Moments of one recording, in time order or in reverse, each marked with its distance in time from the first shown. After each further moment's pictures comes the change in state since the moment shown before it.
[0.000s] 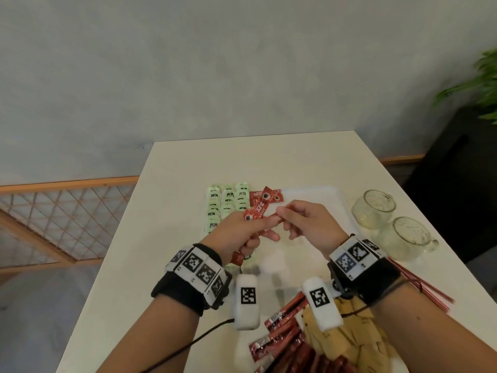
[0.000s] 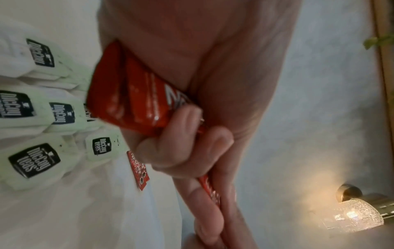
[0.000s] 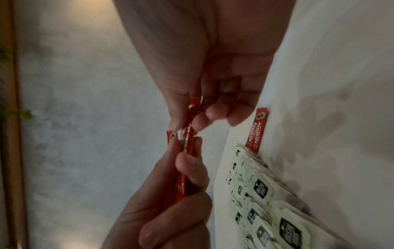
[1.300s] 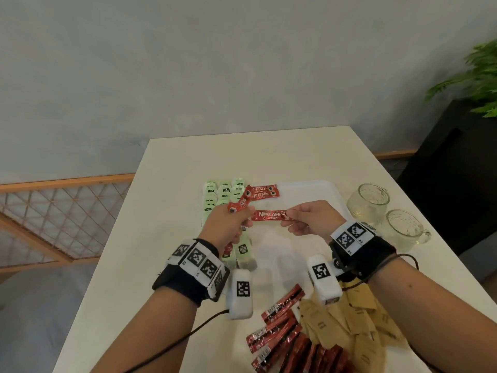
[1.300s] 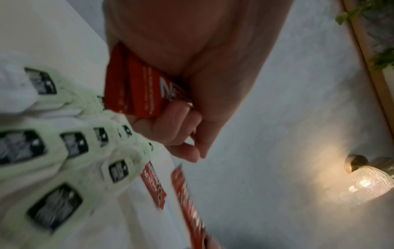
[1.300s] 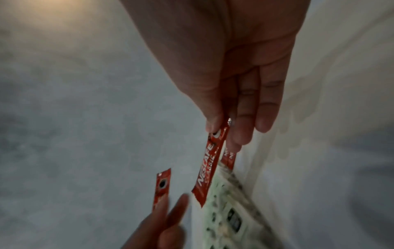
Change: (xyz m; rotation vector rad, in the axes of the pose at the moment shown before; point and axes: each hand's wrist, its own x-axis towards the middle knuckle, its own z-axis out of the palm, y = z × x) left_hand 0.013 -0.016 -0.009 0.038 0.308 0.036; right_hand 0.017 0.024 -0.027 -0.013 0.025 0.288
